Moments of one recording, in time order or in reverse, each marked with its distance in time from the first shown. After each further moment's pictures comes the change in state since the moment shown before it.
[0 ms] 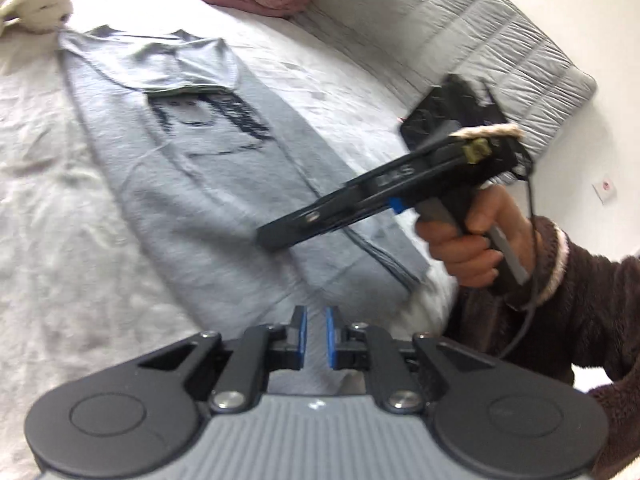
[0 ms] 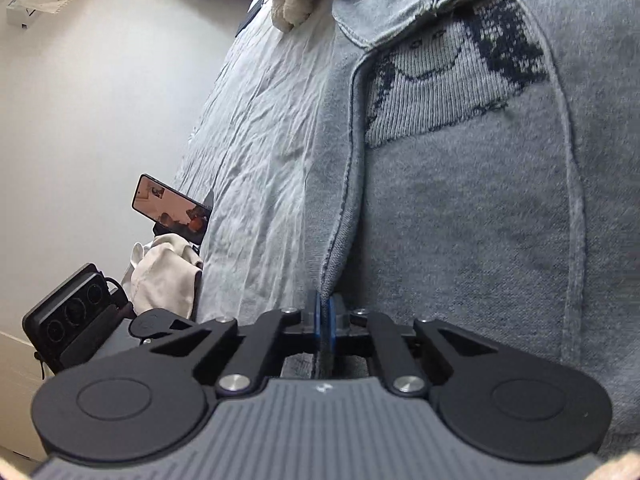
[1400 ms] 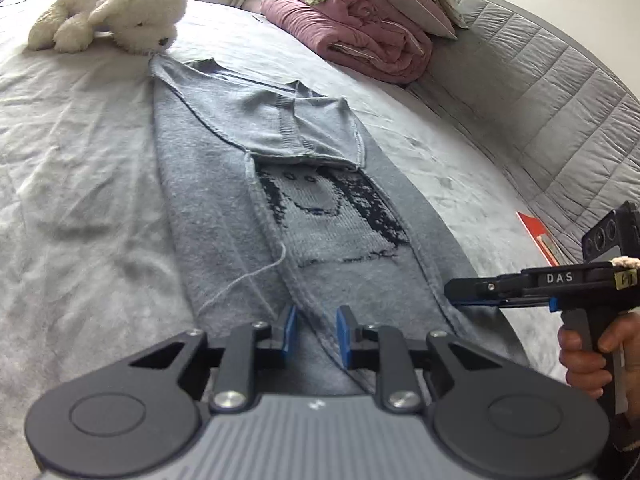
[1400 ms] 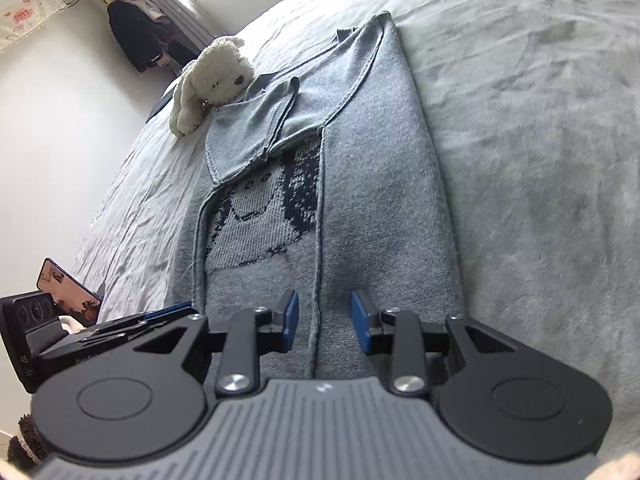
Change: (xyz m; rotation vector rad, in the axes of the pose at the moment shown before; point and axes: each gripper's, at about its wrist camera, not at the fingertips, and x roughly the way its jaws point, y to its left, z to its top) left arm 0.060 0.037 0.051 -0.150 -0.212 0.260; right arm -0.065 -0.056 0.008 -0.011 -0.281 -0.300
